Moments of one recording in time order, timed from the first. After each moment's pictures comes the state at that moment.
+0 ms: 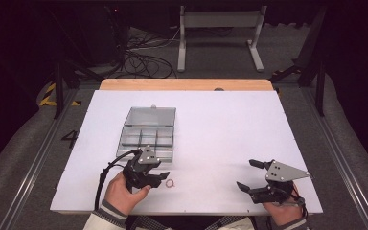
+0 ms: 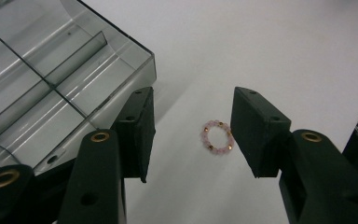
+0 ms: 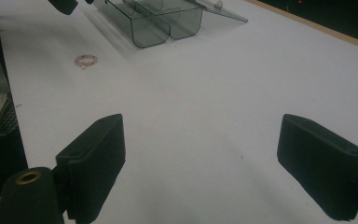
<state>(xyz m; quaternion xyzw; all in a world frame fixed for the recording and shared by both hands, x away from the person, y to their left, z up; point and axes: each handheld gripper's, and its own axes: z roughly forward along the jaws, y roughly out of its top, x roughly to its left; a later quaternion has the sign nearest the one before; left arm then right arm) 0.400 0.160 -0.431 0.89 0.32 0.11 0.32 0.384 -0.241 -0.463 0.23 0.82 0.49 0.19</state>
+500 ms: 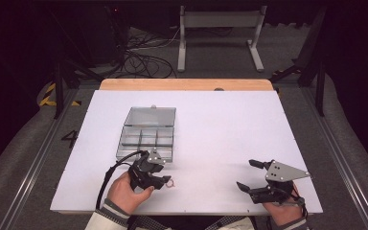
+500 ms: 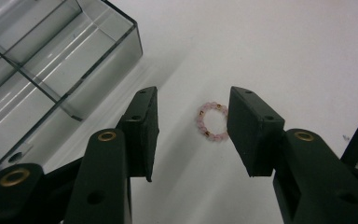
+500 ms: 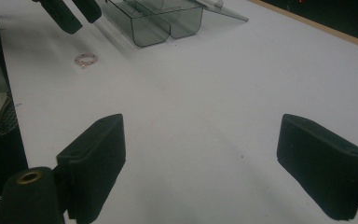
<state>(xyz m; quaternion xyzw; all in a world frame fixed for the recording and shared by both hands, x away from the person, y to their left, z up) 0.407 0.149 -0.444 0.91 0.31 0.08 0.27 0.384 -0.241 -0.464 0.23 0.82 0.49 0.19</state>
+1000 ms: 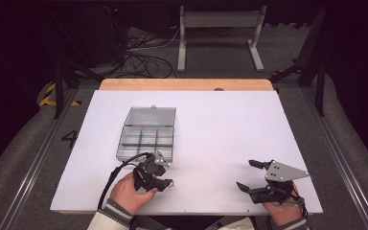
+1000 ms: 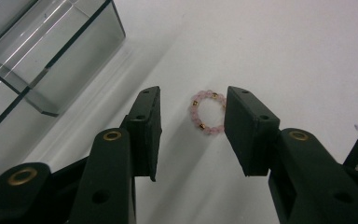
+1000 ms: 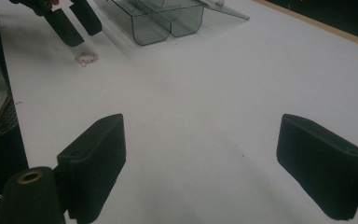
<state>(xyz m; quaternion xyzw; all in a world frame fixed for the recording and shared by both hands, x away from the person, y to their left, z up) 0.409 0.139 -0.454 0.92 0.31 0.07 0.24 0.384 -0.240 -0.464 0.23 0.82 0.49 0.19</state>
